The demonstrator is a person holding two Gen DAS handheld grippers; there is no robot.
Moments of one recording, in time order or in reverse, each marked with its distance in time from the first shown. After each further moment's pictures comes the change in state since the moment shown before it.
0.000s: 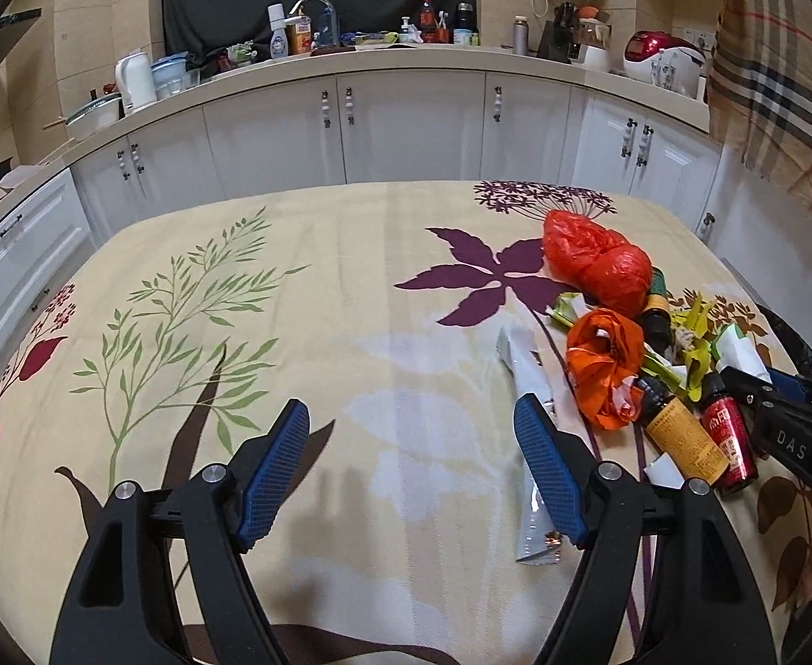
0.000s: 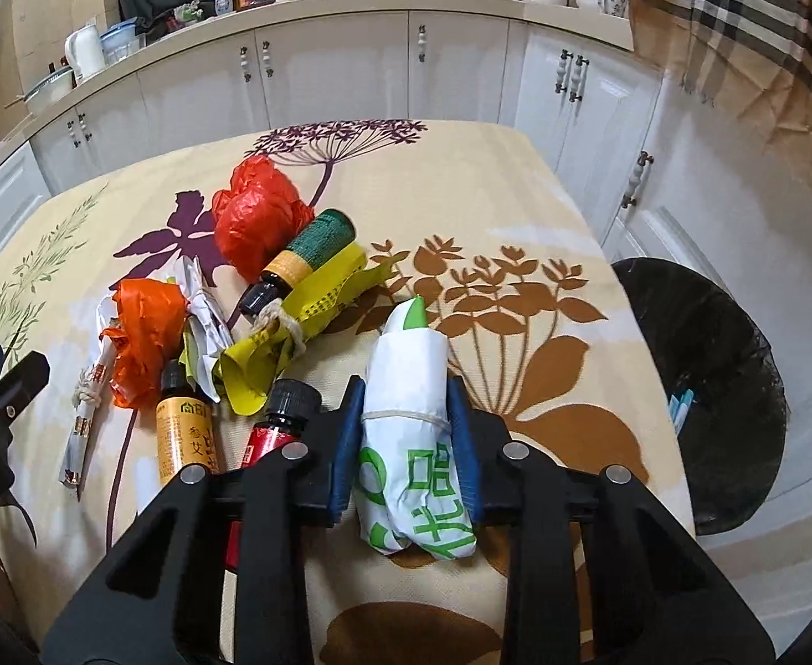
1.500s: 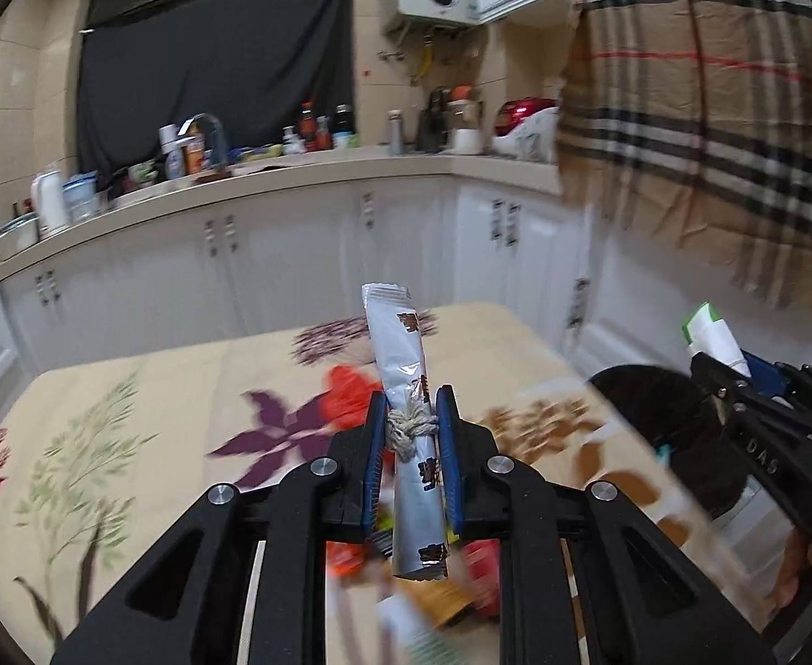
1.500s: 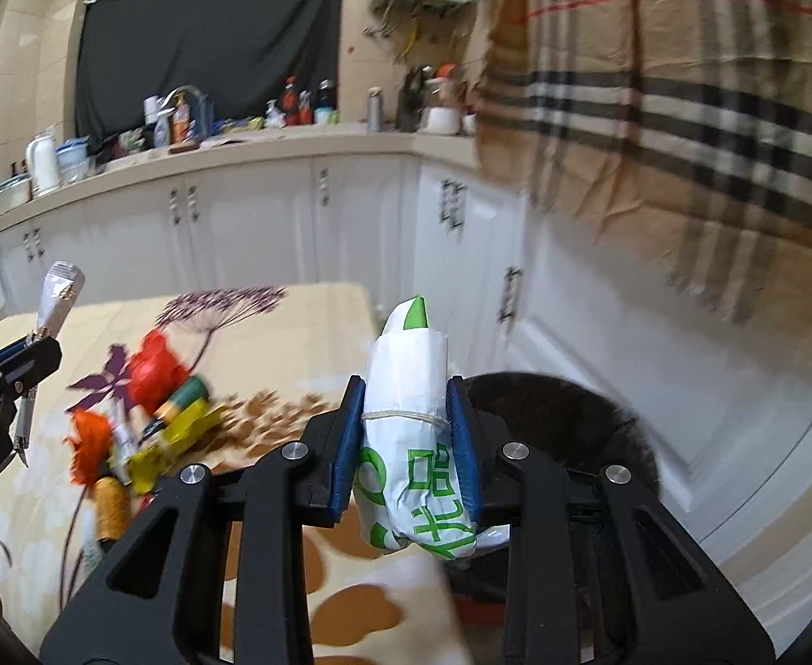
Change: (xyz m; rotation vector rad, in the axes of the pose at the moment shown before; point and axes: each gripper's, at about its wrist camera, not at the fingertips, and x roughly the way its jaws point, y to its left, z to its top) left arm -0.050 -0.117 0.045 0.158 -0.277 -0.222; right arm -0.087 -0.096 0.004 0.099 -0.370 -0.175
